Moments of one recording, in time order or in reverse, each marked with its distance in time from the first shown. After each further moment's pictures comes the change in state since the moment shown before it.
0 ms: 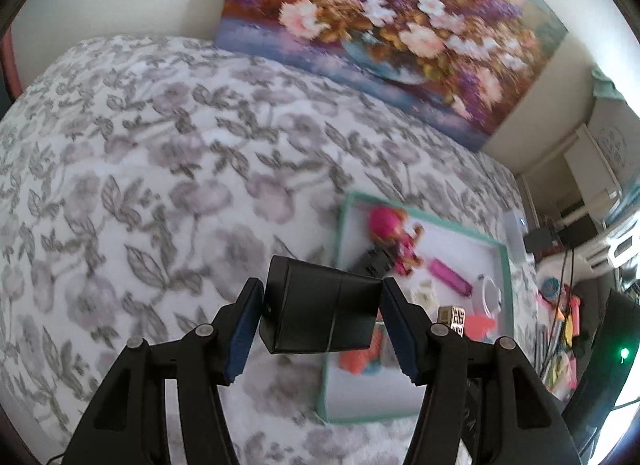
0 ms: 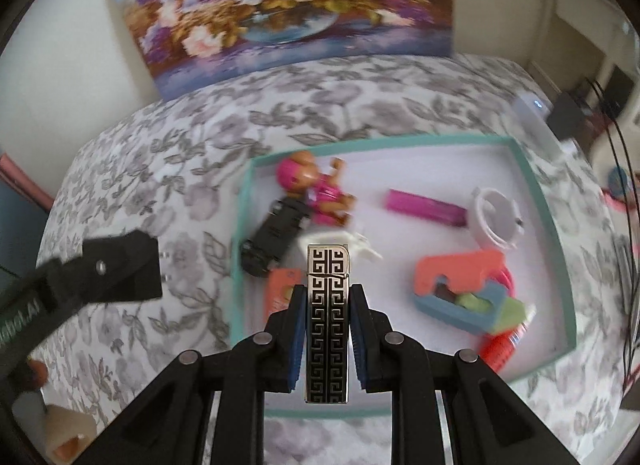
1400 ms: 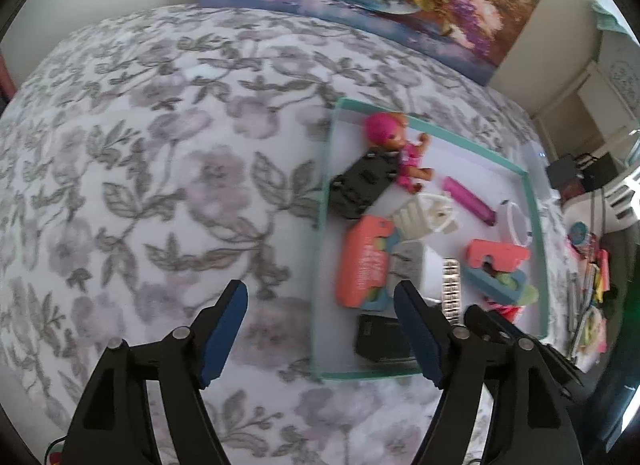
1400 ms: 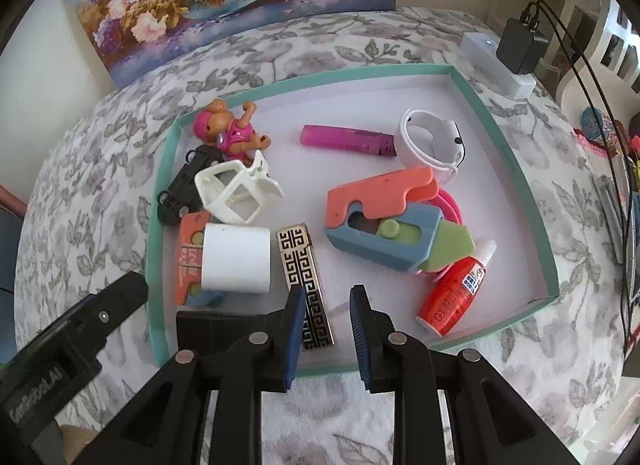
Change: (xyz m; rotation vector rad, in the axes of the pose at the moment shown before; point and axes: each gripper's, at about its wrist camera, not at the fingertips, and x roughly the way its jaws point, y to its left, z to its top) left arm 0.035 -0.017 -0.054 0.062 0.100 0.115; right arm 0.015 -0.051 -0.032 0.059 0.076 -0.072
